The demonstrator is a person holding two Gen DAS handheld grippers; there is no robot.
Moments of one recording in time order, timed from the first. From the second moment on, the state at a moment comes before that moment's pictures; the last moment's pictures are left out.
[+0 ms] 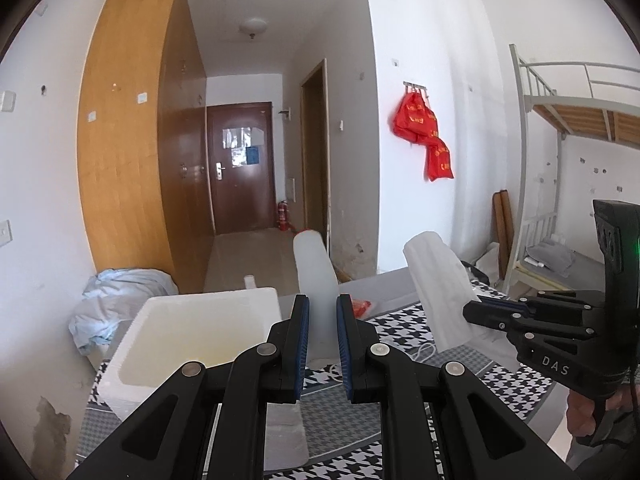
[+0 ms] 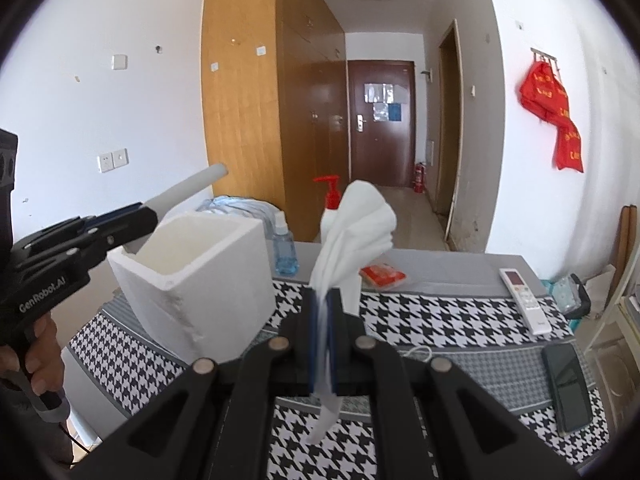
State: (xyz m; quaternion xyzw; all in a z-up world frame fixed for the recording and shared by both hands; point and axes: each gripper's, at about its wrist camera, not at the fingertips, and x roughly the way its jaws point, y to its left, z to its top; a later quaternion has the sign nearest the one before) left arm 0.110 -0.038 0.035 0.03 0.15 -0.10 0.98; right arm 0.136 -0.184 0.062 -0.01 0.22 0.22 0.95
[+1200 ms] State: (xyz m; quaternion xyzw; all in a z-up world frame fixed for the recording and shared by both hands) left arm 0.139 0.015 0.037 -0.01 0.18 -0.02 0.98; right arm 0.135 -0.127 0.069 -0.03 0.21 0.29 0.93
